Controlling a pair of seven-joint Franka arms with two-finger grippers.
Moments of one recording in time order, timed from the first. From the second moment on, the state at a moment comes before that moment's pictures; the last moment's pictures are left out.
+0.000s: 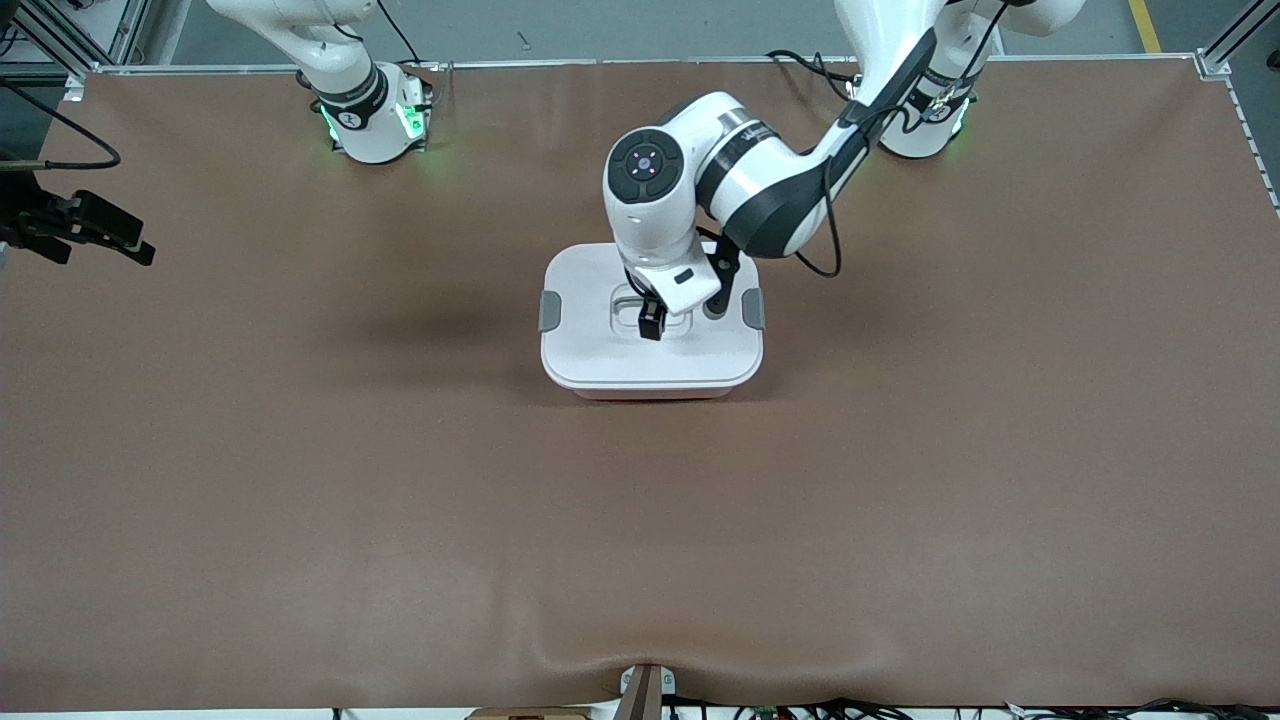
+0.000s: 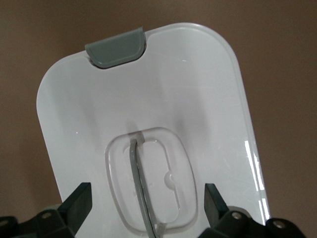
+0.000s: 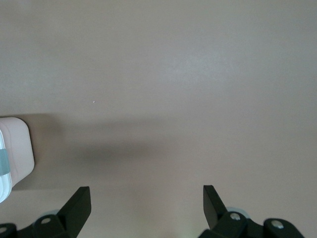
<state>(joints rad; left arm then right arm) -0.61 0.54 -0.26 -1.39 0.10 1.83 -2.20 -0.06 -0.06 -0.01 -1.65 0.04 1.56 -0.02</state>
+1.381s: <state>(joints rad) -0.16 0.37 -0.36 -1.39 0.09 1.62 -1.43 -0.04 -0.05 -0.01 -1.65 0.04 1.56 -0.02</state>
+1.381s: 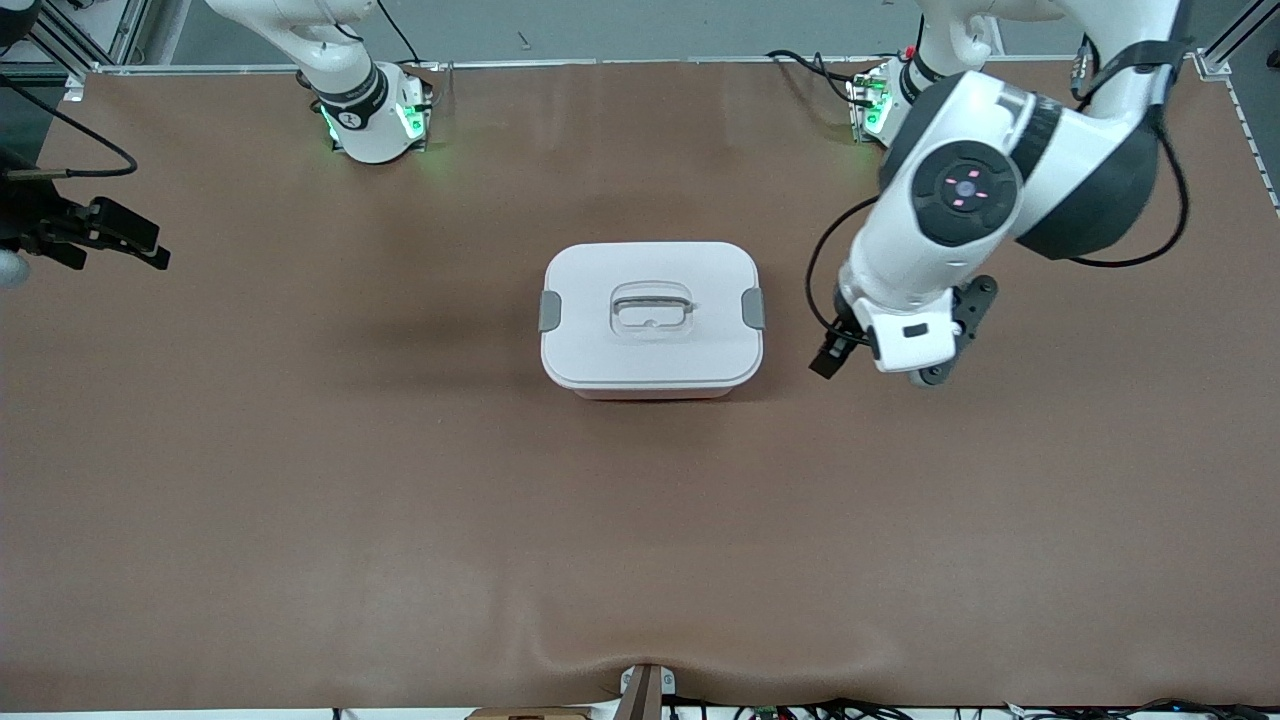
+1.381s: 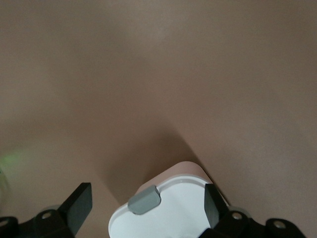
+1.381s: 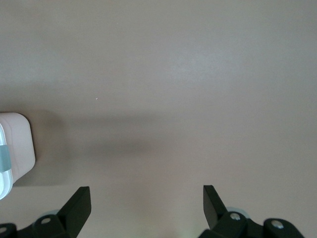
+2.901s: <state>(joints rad) -0.01 0.12 -0.08 -1.40 0.03 1.47 -0.23 -0.05 -0.04 -0.02 -1.62 0.03 1.56 -0.02</state>
